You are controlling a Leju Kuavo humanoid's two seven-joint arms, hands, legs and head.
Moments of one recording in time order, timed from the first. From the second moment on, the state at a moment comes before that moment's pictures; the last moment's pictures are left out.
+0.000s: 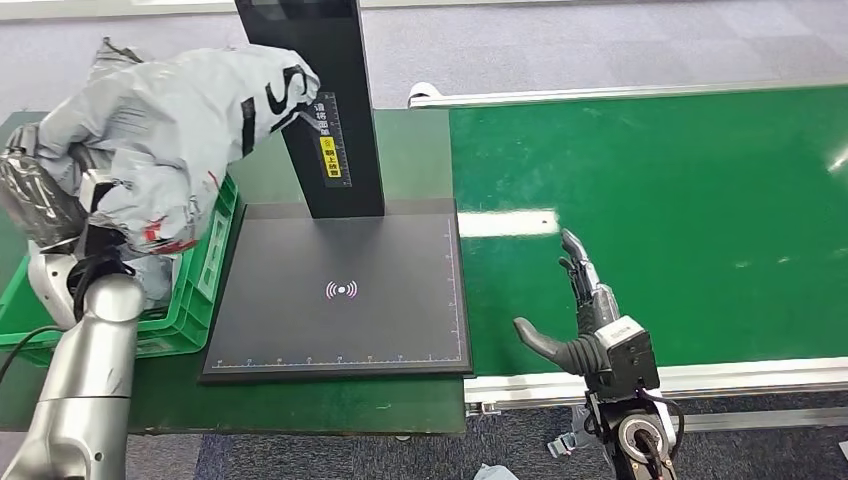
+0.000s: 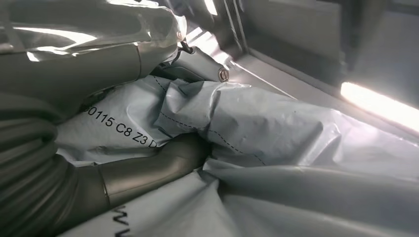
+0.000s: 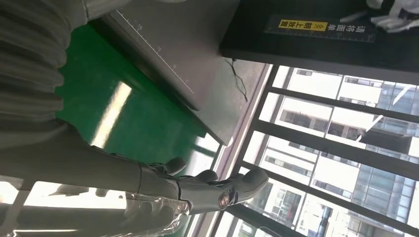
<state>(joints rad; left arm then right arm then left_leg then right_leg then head) -0.59 0.13 0.08 -1.23 -0.72 0.65 -0.31 -0.08 -0.02 0.16 -1.49 0.17 0.01 -0.42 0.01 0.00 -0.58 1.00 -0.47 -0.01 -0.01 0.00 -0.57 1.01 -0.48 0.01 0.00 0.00</state>
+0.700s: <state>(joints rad) -0.74 0.22 0.34 -0.78 -0.89 0.66 -0.29 -0.07 -0.01 0.14 -1.54 0.18 0.02 -0.42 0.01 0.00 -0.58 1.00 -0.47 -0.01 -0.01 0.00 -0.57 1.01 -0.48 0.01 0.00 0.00</state>
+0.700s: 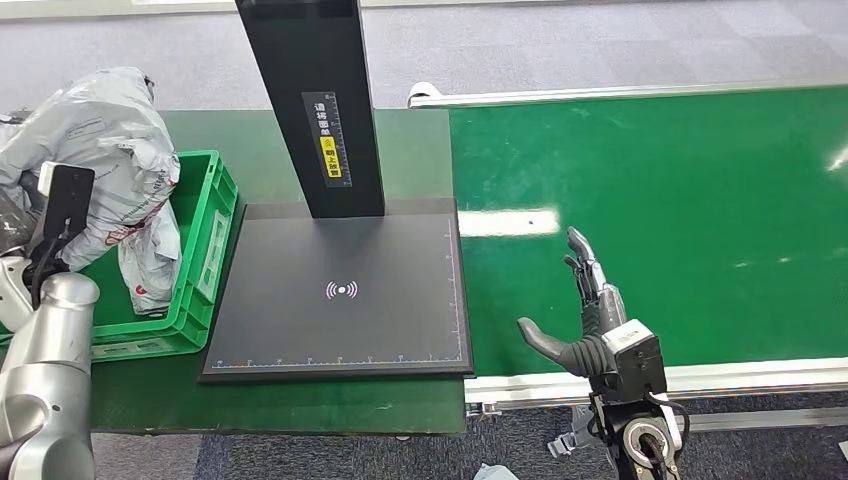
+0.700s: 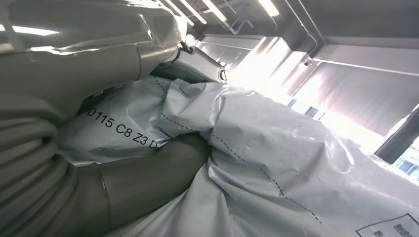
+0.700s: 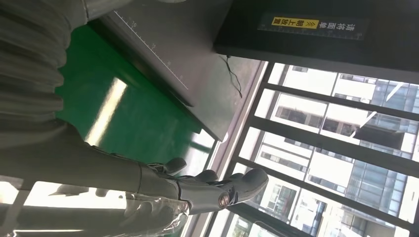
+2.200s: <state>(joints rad) -0.73 0.19 0.37 -0.71 -1.12 0.66 -0.26 -0.06 -0.01 0.13 -1.54 0.18 0.03 -0.41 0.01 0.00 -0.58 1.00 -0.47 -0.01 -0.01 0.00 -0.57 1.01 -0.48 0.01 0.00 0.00</state>
